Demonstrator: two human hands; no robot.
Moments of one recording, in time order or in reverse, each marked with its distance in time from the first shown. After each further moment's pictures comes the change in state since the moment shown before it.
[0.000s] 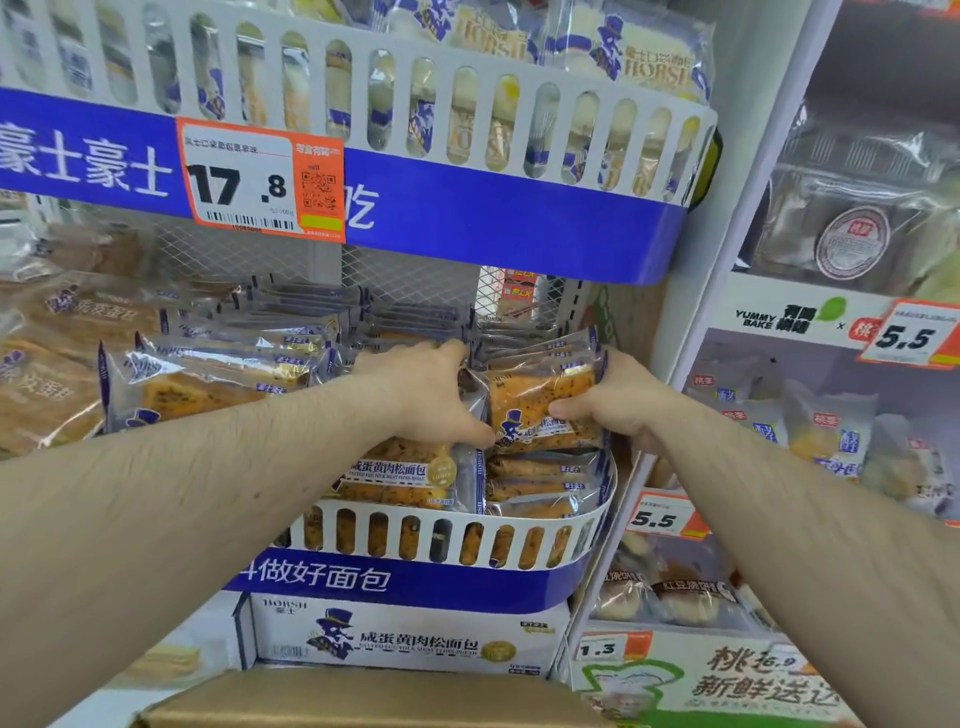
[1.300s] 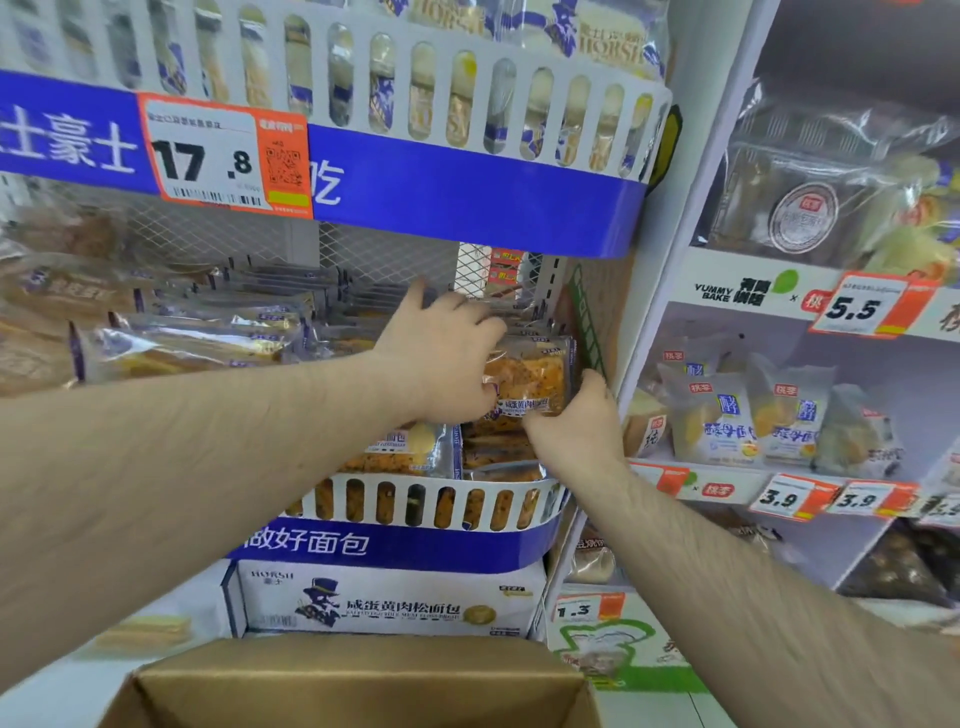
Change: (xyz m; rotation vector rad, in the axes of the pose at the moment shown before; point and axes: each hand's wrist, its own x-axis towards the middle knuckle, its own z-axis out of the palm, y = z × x) left_hand 0.000 0.033 0.003 0.292 0.335 0.306; right_hand -0.042 0.035 0.055 -0.110 0.492 0.025
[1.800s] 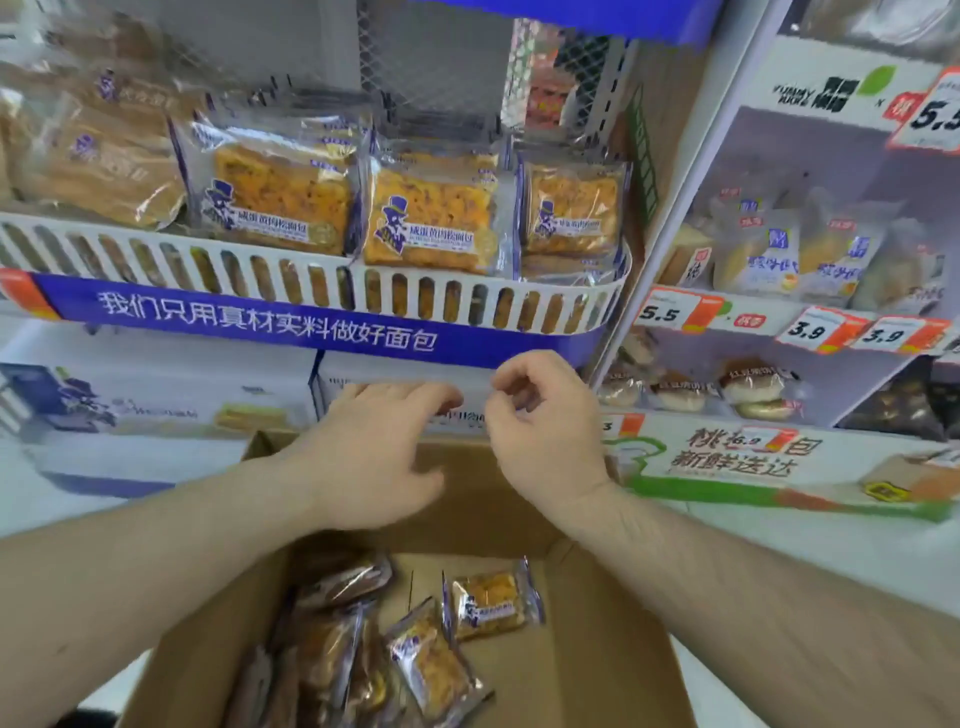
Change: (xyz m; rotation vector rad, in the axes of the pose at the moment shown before) left_hand -0.240 0.047 0.017 -0.566 -0.383 -0.146; right_hand -0.205 0.015 0.006 0.211 -0.185 -0.398
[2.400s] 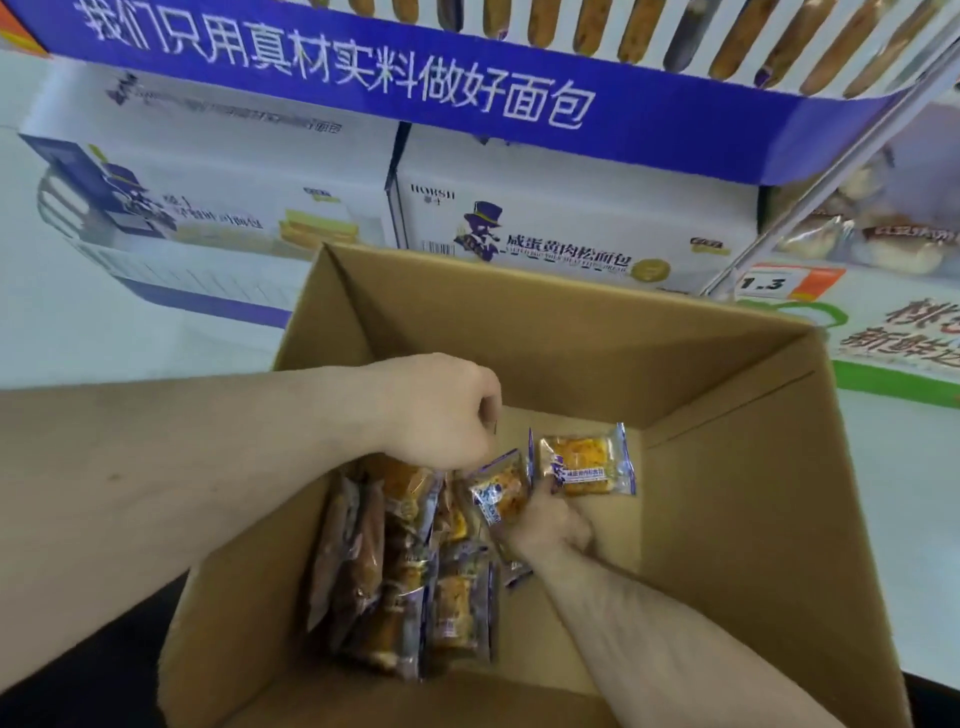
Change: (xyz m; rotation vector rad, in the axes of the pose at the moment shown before) left_hand -0.002 -0.063 0.093 -0.175 -0.665 -0.281; right_hand -0.202 0.184 0.173 -0.759 -0.947 0.917
